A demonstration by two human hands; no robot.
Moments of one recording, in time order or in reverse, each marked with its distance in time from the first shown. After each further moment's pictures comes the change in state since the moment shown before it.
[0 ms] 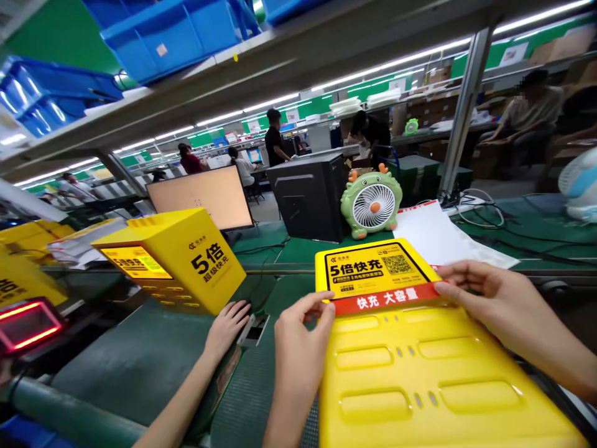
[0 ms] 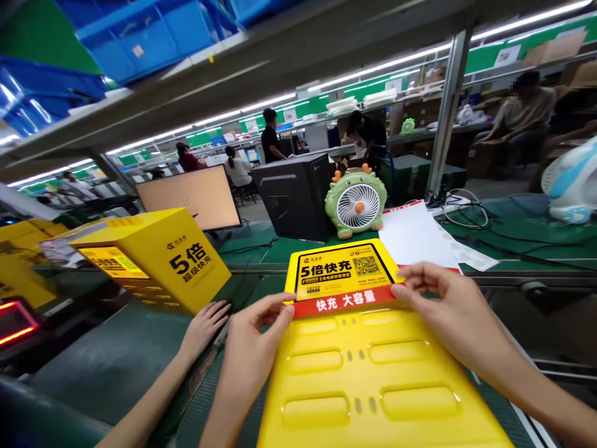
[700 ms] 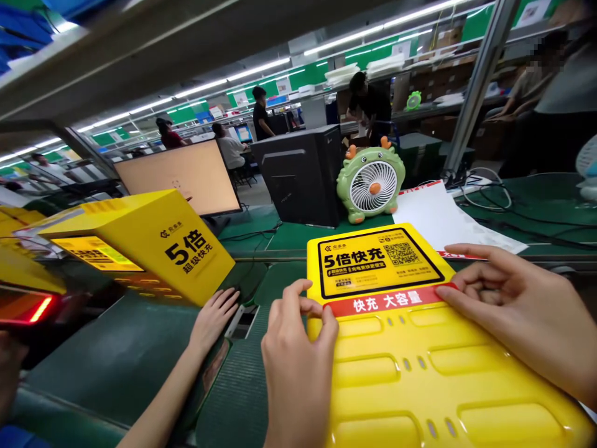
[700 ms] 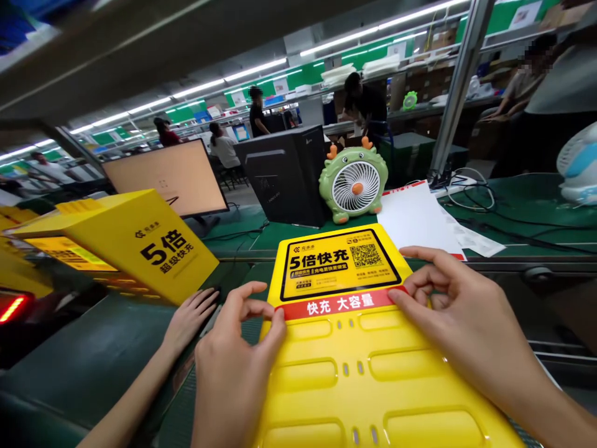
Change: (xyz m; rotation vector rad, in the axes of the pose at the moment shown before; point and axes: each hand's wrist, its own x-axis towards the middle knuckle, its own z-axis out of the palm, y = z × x) left_hand -0.015 0.006 0.012 0.361 0.201 0.094; right_hand -0.008 -0.004 0.010 -0.108 0.113 -0.031
